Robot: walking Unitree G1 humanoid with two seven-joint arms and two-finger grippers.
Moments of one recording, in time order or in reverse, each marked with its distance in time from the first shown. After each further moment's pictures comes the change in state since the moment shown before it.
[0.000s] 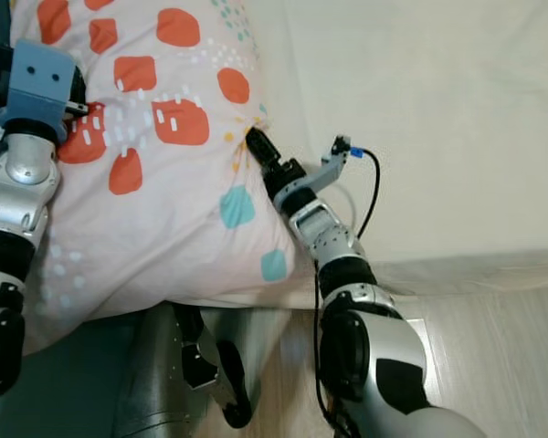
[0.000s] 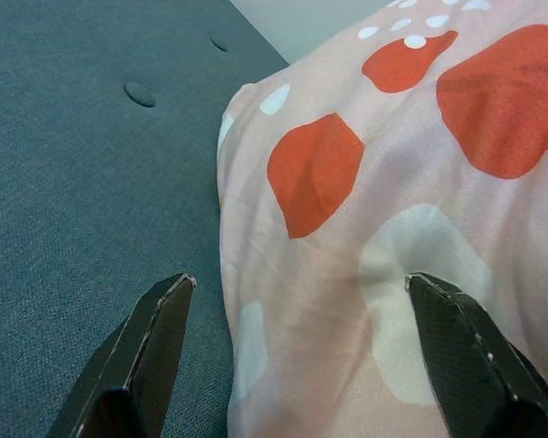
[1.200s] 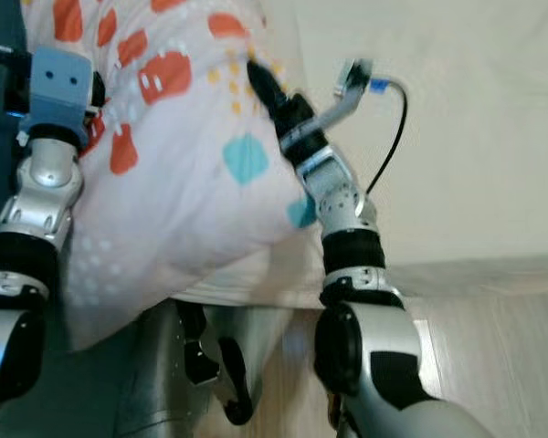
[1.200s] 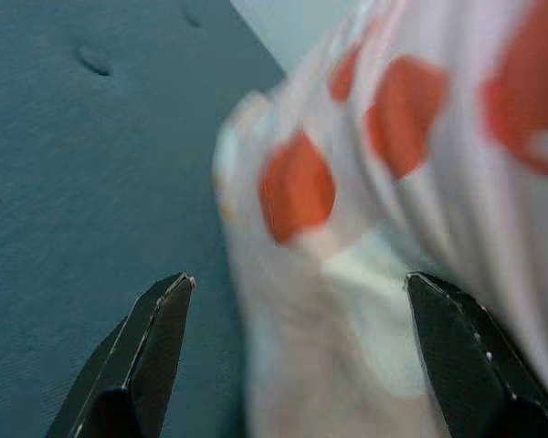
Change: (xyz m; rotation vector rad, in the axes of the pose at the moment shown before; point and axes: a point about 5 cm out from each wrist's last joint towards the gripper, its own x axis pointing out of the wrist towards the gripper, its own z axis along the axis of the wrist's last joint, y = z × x) left arm -0.004 -0.034 0.011 -0.119 0.018 -0.039; right arm 0.026 0.110 0.037 -0.352 -0.186 0.397
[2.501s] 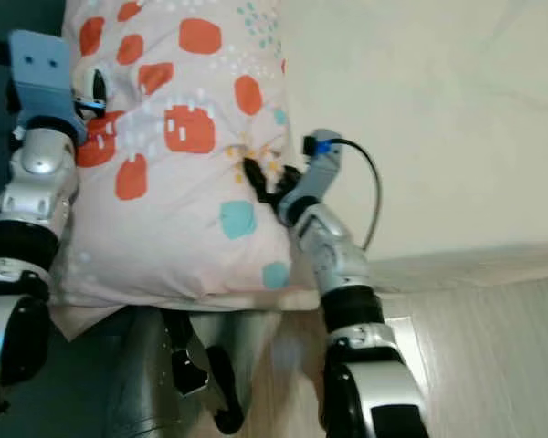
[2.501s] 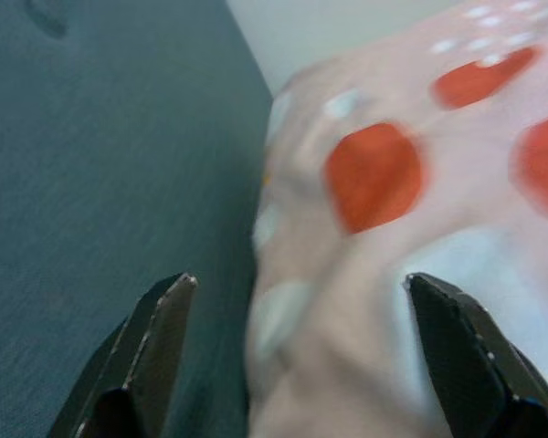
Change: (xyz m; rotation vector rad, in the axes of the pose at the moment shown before) left arm 0.014 0.031 -0.009 -0.186 0.124 0.019; right arm -0.101 -0.071 -0.044 -0.396 0.439 -0.619
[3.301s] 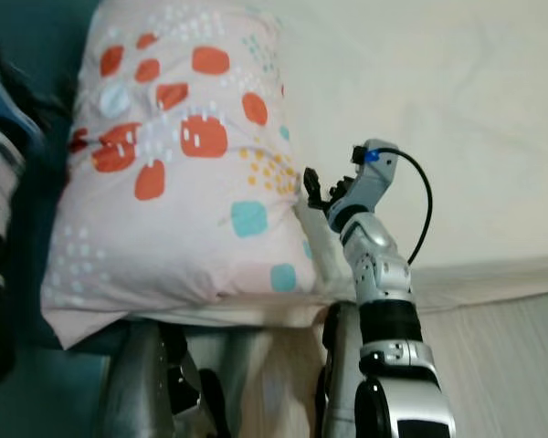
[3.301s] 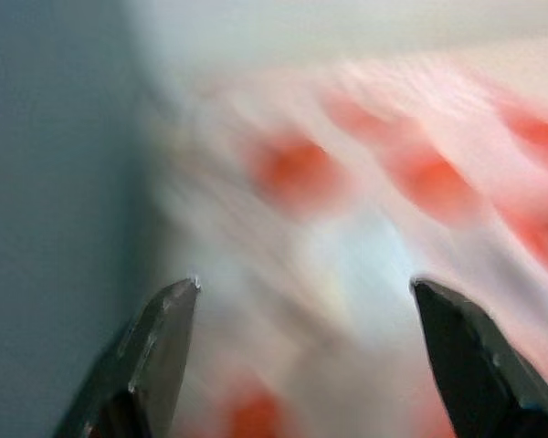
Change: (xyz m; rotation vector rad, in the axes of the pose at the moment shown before) left arm -0.032 -0.003 -0.050 -0.251 0.263 -0.521; right arm -0.024 -0.045 0.016 -0.075 -0.034 -0.242
